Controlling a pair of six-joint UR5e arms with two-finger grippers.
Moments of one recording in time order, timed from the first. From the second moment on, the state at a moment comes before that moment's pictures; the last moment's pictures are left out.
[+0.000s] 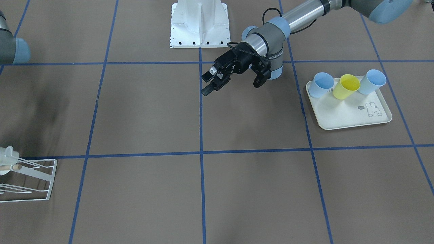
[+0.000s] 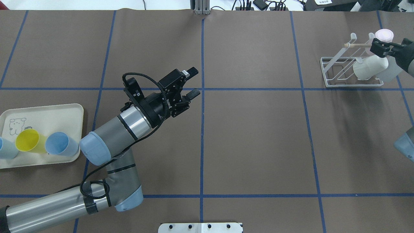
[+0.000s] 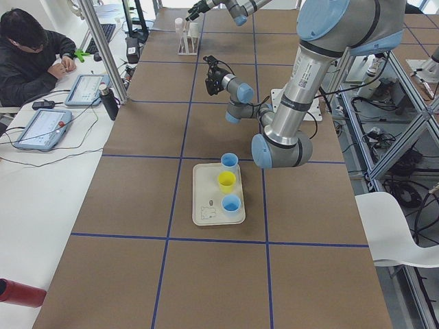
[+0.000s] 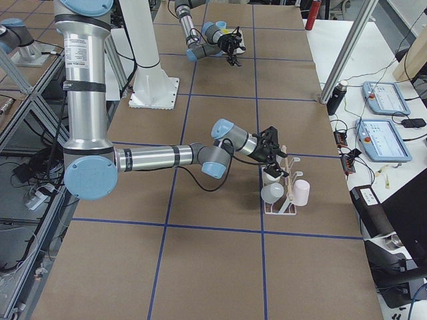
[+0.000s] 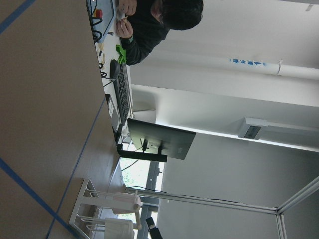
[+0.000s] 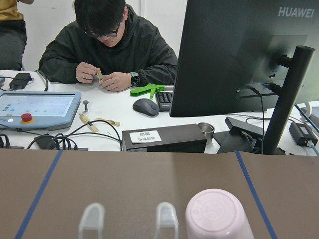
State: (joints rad) left arm -0.40 -2.17 -1.38 -3.32 -1.19 -2.00; right arm 1.01 -1.58 1.59 -0.49 1.36 0.89
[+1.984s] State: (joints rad) left arm -0.97 -1.40 -2.11 -2.20 -2.06 -0.72; right arm 0.99 -1.33 1.72 -0.49 1.94 1.47
